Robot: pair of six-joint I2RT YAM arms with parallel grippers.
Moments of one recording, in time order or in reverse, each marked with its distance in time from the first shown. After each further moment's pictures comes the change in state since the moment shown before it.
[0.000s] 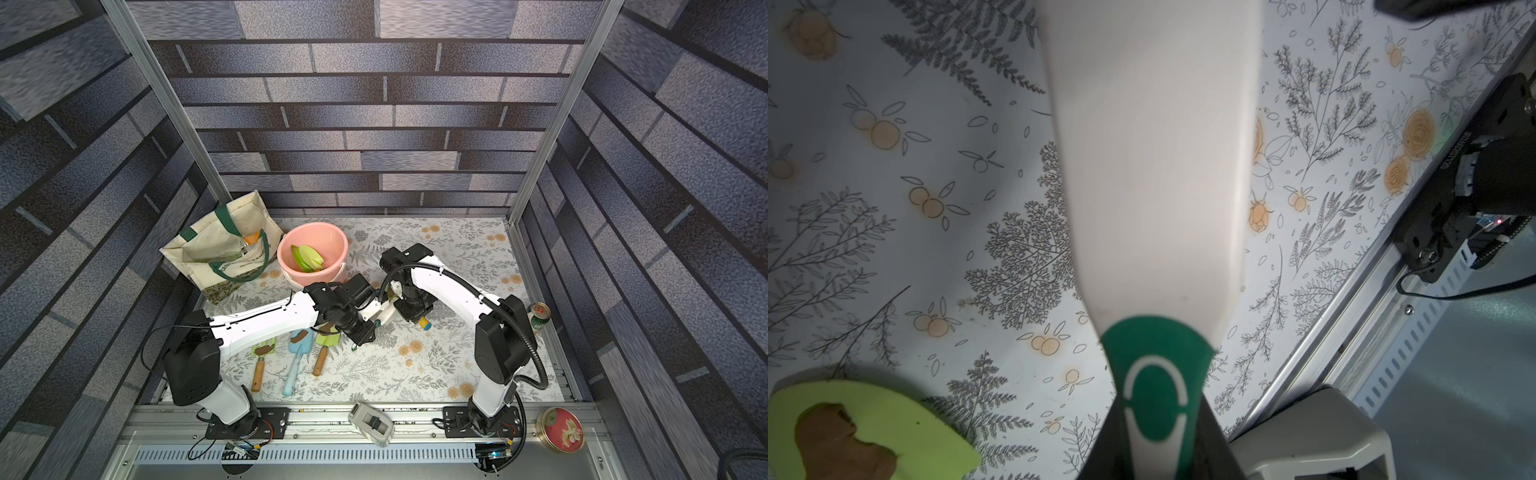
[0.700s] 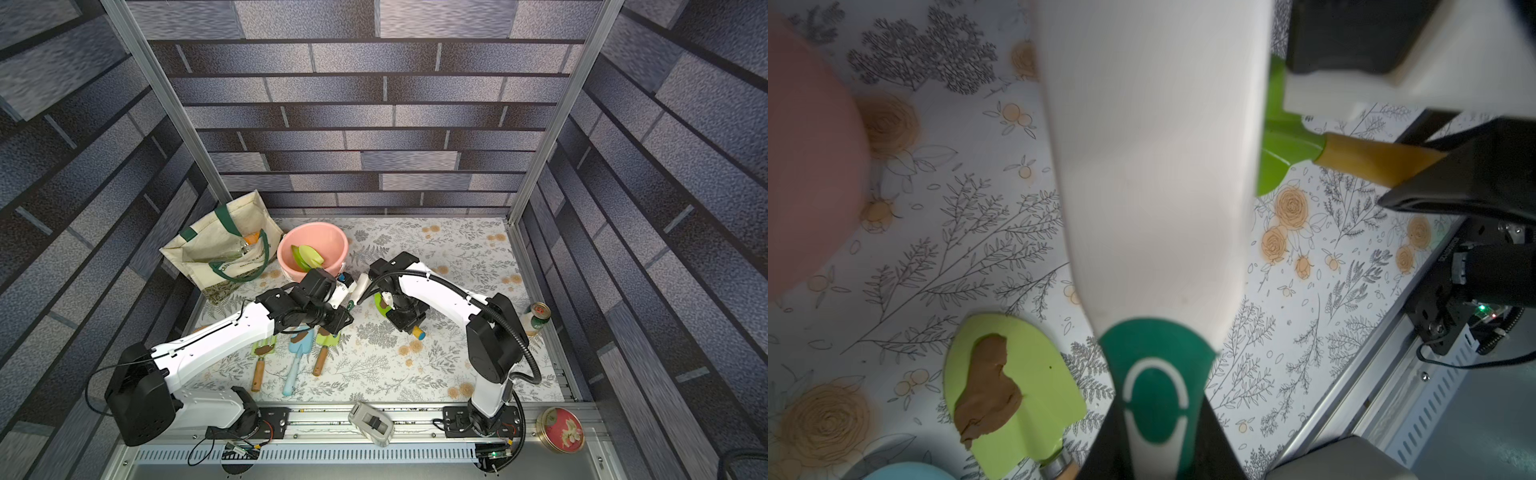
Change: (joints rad) left arm 0.170 -0.292 -0.250 0.165 -0.025 -0.054; right arm 0.067 0.047 -0.006 -0.018 -0.010 0.023
